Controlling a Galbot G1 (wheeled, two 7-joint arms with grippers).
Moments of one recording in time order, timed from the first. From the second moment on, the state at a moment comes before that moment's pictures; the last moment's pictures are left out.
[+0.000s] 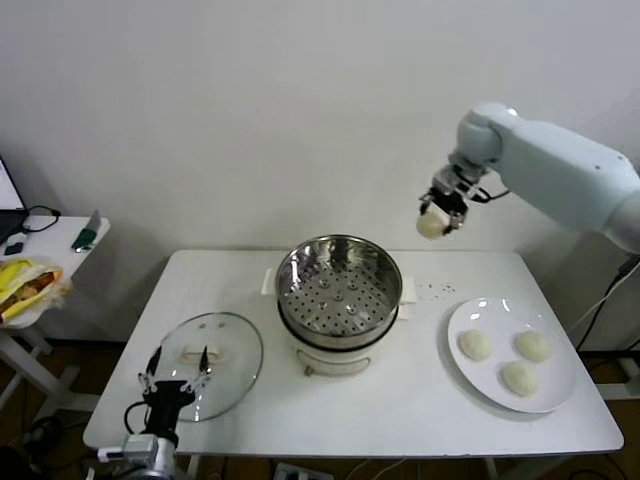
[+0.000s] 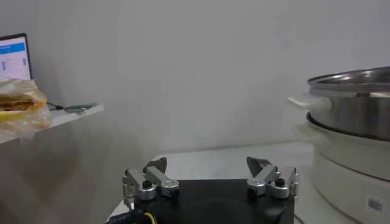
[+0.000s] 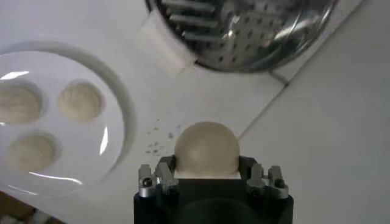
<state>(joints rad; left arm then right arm) 1.60 -1.43 -0.63 -1.92 -0.06 -0.05 -0.06 0.66 1.07 -1.25 0.90 0.00 0.36 -1.24</state>
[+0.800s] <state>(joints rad) 1.65 -1.43 -0.66 -1.94 -0.08 -0.07 -0.06 0.49 1.39 -1.22 0.85 -0.28 0.57 -1.20</state>
